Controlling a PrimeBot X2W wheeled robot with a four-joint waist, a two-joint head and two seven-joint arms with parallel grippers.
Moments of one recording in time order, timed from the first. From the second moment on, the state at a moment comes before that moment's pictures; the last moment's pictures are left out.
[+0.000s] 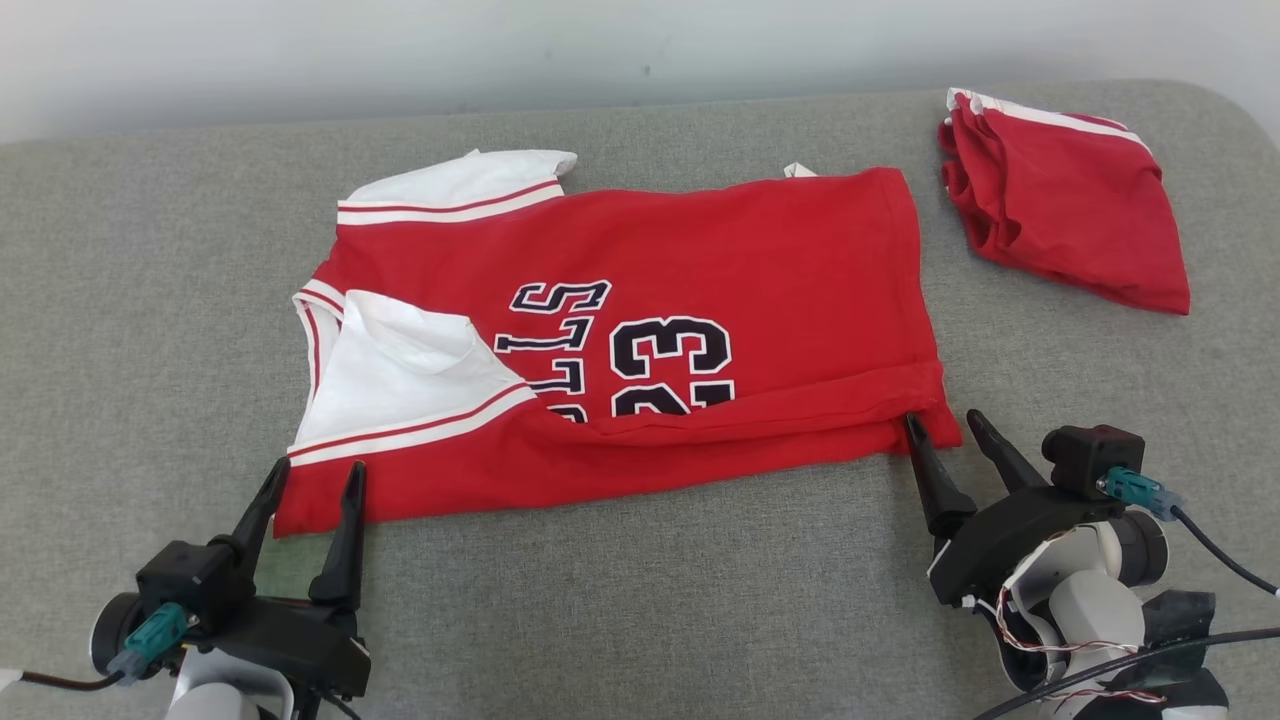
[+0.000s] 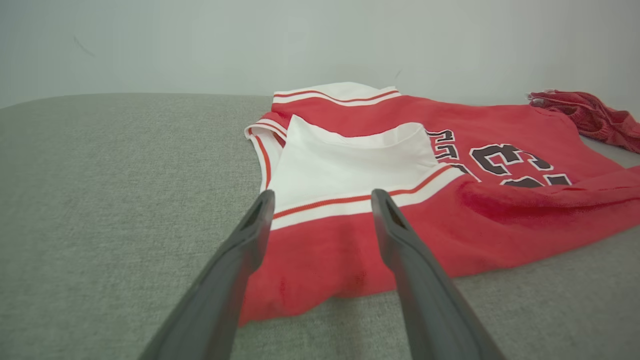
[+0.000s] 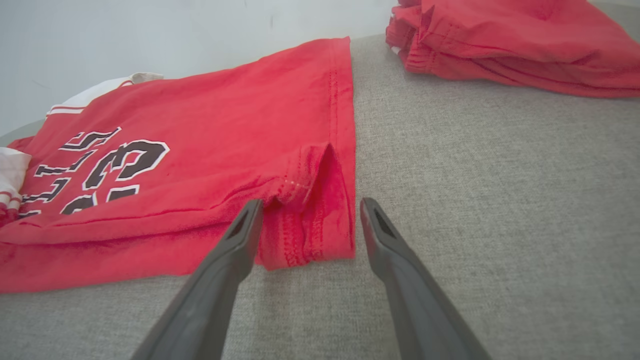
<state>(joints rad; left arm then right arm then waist) -0.37 0.18 -0.10 0.37 -0.22 -0.09 -0.26 -0.51 -0.28 0.47 0.61 0.55 0.13 -0.18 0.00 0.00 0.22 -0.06</state>
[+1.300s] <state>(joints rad) -0.33 0.10 0.05 0.45 -0.12 -0.12 -0.26 -0.45 -0.23 0.38 0.62 0.44 0.13 -0.18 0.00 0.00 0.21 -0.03</state>
